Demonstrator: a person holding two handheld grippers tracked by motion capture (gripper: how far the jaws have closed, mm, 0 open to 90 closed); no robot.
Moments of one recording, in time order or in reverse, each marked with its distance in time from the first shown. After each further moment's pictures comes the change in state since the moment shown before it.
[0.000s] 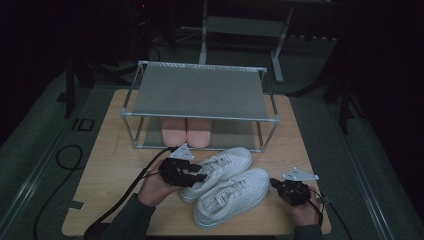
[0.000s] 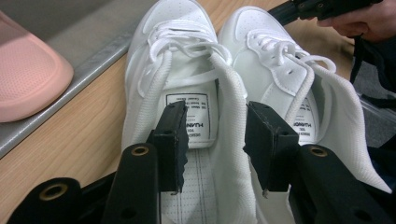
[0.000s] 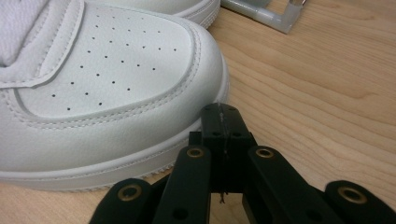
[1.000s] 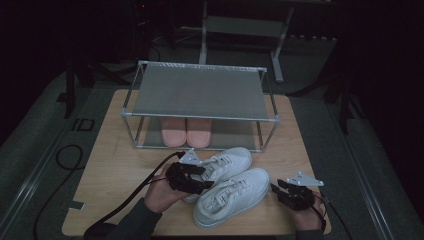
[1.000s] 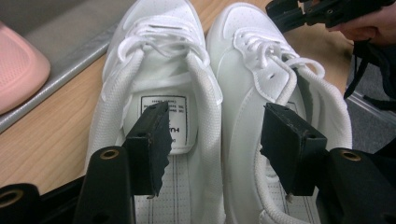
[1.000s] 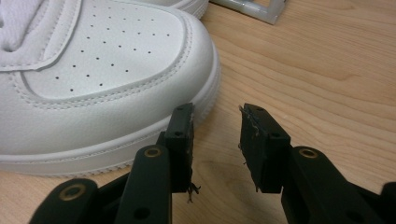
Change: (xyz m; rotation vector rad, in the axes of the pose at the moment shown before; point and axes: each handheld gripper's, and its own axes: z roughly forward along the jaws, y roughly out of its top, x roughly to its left) left arm -0.020 0.004 0.011 0.008 0.022 -0.030; right arm 0.002 -0.011 -0.011 -0.019 -0.035 0.044
